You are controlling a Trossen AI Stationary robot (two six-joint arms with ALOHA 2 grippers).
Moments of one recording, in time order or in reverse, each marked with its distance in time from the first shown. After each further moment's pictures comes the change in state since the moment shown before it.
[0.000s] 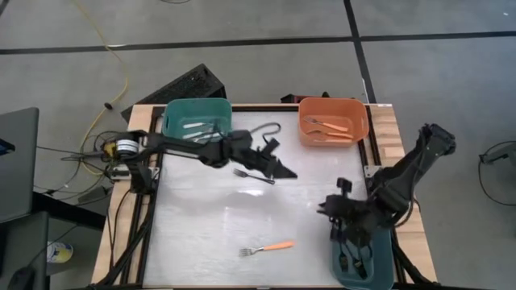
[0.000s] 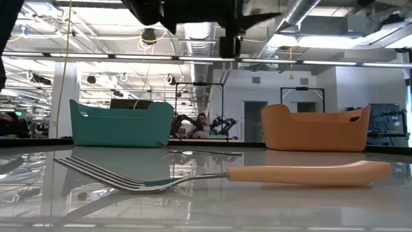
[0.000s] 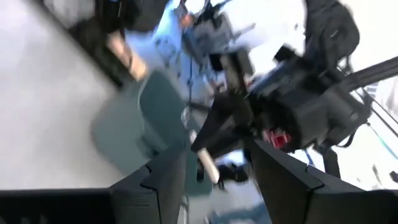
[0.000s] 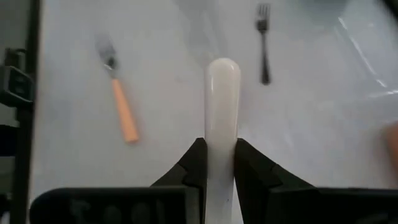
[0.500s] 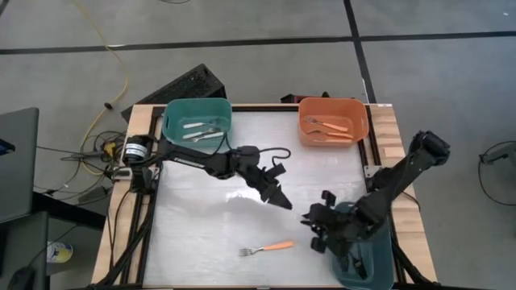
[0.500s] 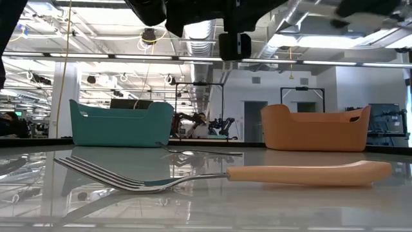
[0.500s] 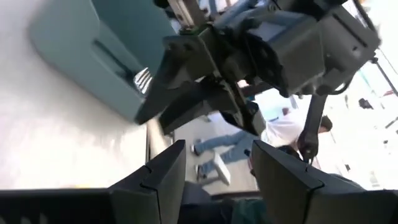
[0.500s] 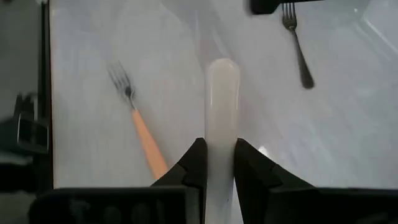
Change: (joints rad) left arm -0.084 0.079 0.021 -0.014 0.235 -0.016; right arm -0.047 0.156 -0.072 0.326 -0.006 0.077
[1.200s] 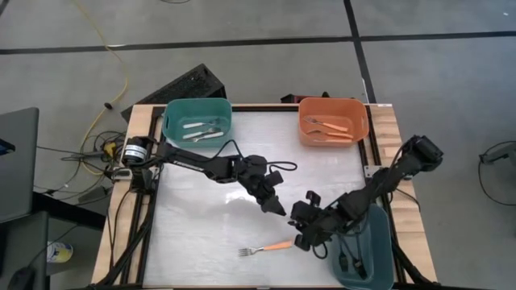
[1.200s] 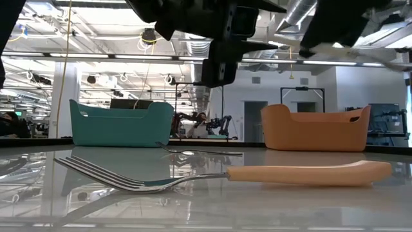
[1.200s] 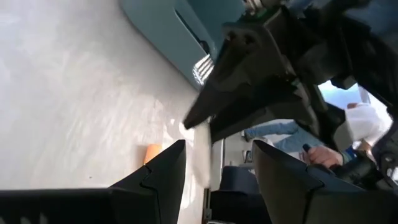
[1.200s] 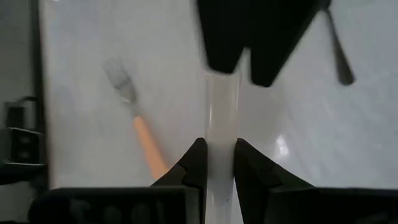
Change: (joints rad) left arm -0.038 -0.001 0.001 -0.309 -0.116 0.180; right arm -0.140 0.101 0.002 0.148 -0.178 -0.081
